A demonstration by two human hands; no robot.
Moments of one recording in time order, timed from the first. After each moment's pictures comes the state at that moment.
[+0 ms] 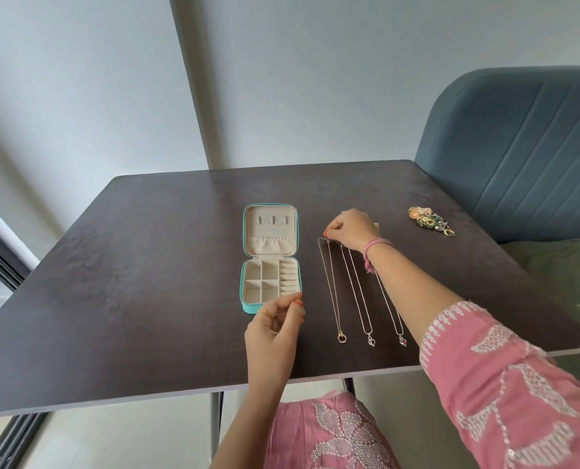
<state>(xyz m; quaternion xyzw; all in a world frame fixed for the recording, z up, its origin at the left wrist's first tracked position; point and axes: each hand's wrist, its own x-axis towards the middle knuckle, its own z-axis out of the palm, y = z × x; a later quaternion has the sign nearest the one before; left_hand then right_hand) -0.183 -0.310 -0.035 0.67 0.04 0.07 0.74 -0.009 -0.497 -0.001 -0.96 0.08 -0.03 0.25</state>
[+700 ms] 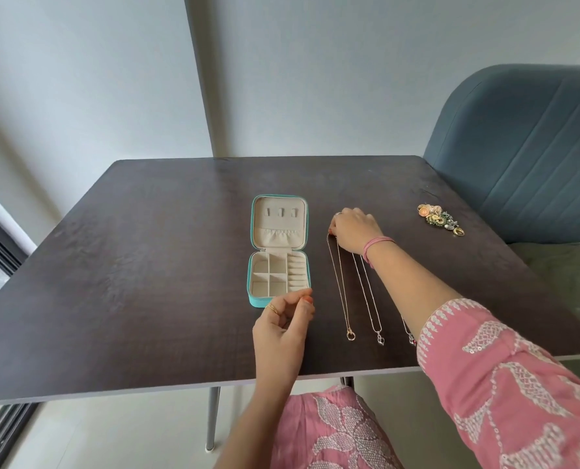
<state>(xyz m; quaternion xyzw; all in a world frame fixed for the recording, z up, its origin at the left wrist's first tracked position) -0.181 -0.309 -0.042 0.64 0.03 0.06 0.77 0.010 -0.486 -0.022 -1.00 -0.02 -0.04 -0.01</state>
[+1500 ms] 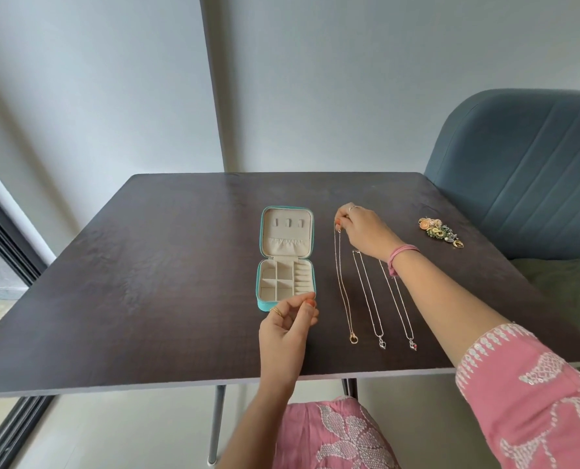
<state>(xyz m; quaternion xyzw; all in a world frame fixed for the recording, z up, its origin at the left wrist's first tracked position) -0.185 -0.305 -0.036 0.59 0.02 0.05 0.80 -0.028 -0.487 0.024 -0.97 -0.07 -0.09 0.23</state>
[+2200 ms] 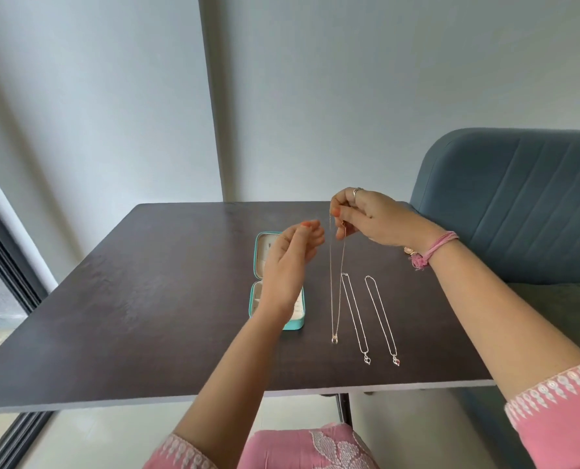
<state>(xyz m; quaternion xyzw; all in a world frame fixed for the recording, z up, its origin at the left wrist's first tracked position) -0.141 -0.324 0.078 0.57 -0.09 0.03 0.82 -0.099 -0.490 0.138 -0.88 -0.23 -0.03 0.41</state>
